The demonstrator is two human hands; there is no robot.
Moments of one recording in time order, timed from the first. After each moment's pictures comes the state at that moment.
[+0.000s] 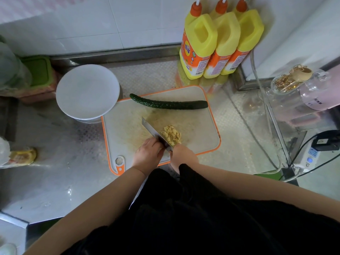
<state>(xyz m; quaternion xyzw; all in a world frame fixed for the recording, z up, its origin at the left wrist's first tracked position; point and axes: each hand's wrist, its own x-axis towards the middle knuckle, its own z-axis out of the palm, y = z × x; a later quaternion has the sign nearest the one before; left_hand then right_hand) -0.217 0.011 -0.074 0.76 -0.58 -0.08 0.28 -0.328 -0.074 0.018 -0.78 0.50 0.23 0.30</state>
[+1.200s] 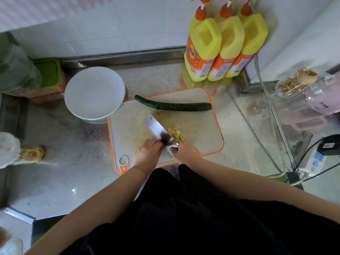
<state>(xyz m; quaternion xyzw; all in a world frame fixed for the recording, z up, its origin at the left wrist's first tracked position) -0.209 0.015 -0.065 0.80 -0.56 -0.07 0.22 -0.329 -0.091 0.017 -0.78 0.47 0.19 0.36</state>
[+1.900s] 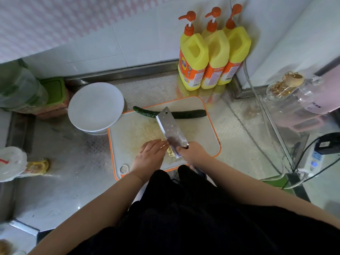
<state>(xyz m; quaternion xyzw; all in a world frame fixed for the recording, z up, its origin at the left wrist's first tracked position) -0.210 0.009 -0.034 0.72 -0.67 0.04 0.17 -0.354 -0.117 0.029 -0.66 0.53 0.10 0.53</state>
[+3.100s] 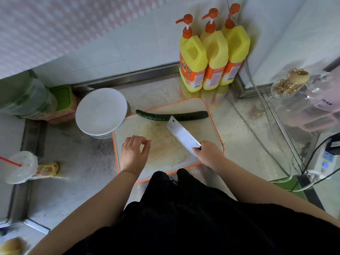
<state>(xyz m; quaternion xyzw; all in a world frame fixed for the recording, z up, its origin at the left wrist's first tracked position) -0.180 0.014 -0.009 0.83 -0.47 0.02 0.30 -0.386 -0.149 0.001 -0.76 0.53 0.12 0.37</state>
